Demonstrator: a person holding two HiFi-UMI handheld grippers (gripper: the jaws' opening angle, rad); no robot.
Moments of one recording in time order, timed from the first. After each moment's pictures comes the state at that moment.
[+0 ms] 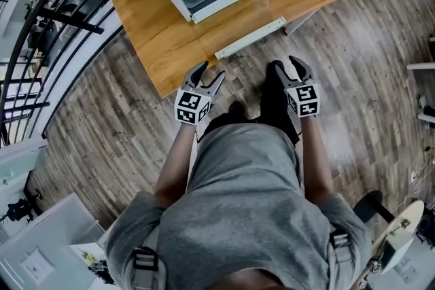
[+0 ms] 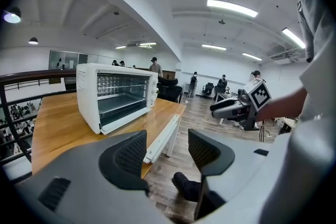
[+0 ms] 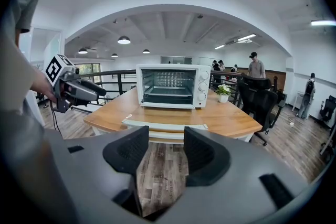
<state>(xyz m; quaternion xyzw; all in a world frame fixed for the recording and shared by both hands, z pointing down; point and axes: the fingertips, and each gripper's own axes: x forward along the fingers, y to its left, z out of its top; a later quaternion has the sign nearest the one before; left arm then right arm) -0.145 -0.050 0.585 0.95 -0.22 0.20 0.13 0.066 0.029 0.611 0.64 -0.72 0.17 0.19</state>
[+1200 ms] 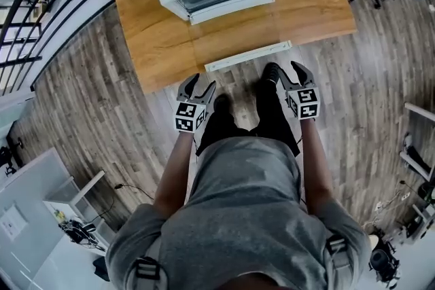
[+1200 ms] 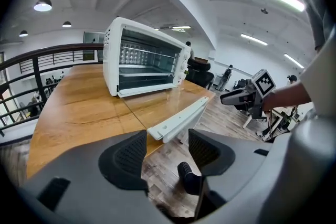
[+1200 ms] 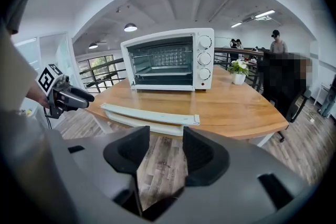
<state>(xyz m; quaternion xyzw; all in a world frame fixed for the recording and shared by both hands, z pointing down) -0.127 -0.088 0.689 0.87 -0.36 0.27 0.23 0.151 -0.068 0.698 0.55 -0.76 0.24 0.24</state>
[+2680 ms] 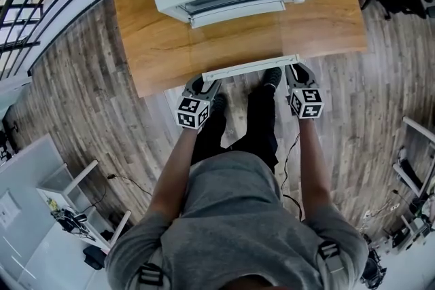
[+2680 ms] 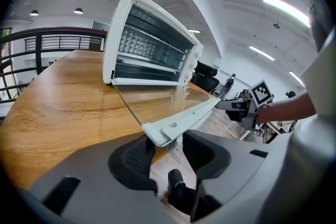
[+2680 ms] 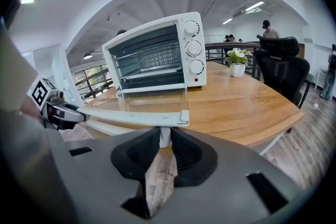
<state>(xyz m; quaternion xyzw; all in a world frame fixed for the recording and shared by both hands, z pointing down) -0.099 -0.128 0.736 0.85 -0.36 0.23 0.29 0.168 -0.131 0.746 0.56 -0.76 0.28 0.19</state>
